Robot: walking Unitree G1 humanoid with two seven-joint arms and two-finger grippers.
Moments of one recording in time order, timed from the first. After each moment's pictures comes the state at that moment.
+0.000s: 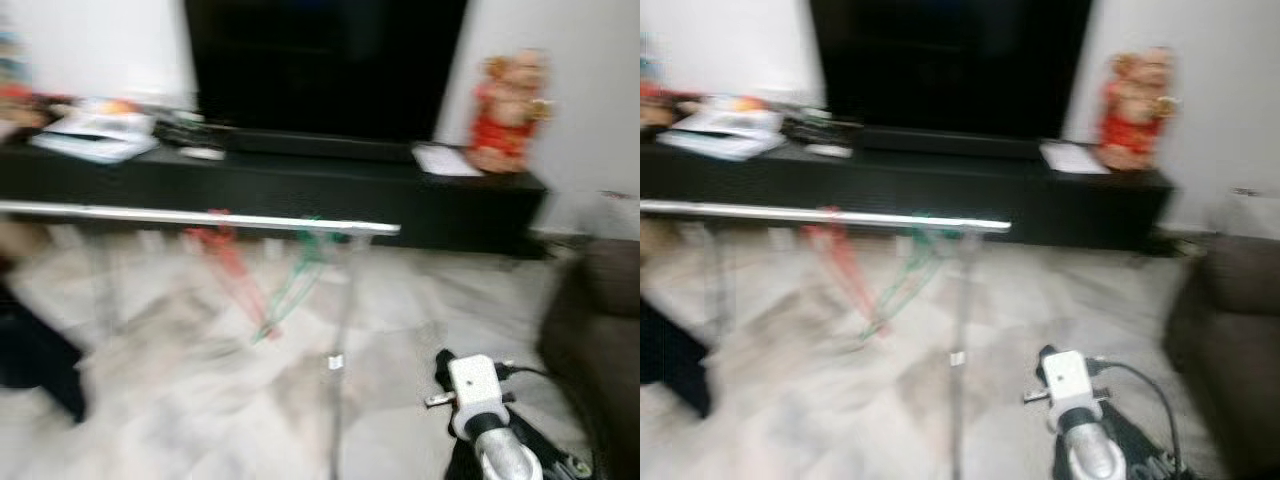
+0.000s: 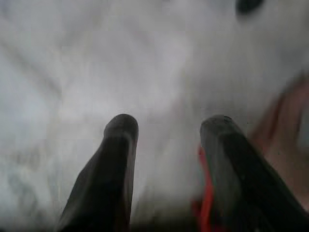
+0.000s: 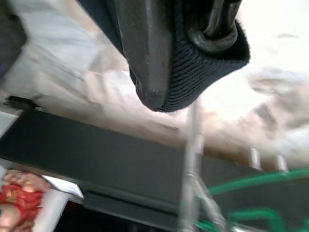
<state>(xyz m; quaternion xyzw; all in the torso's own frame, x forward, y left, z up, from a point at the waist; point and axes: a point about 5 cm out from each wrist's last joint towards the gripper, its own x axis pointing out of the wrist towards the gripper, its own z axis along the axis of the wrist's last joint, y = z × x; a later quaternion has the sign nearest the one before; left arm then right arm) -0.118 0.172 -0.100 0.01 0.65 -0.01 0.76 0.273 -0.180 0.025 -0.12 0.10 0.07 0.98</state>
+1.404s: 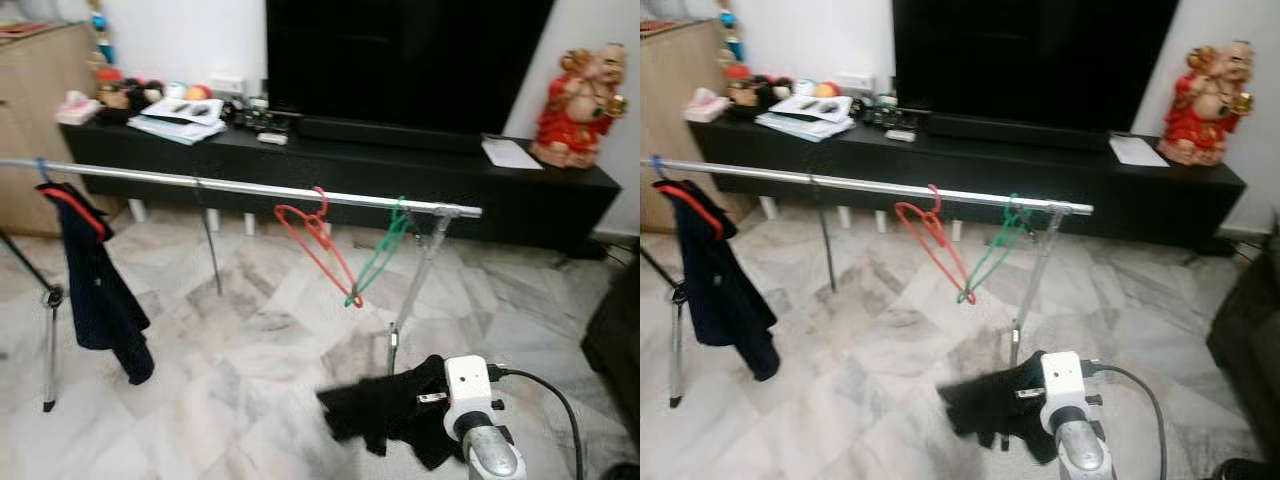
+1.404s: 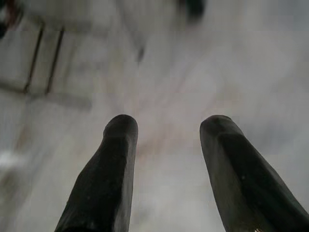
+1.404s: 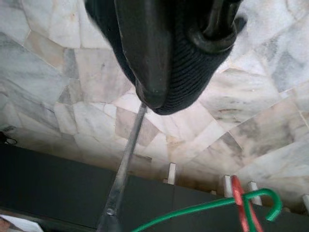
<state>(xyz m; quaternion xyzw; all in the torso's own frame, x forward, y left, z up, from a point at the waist) 0.169 0.308 -0.042 0.21 0.32 0.19 0.90 0.280 -0.186 0.009 -0.09 0.16 0.03 0.98</state>
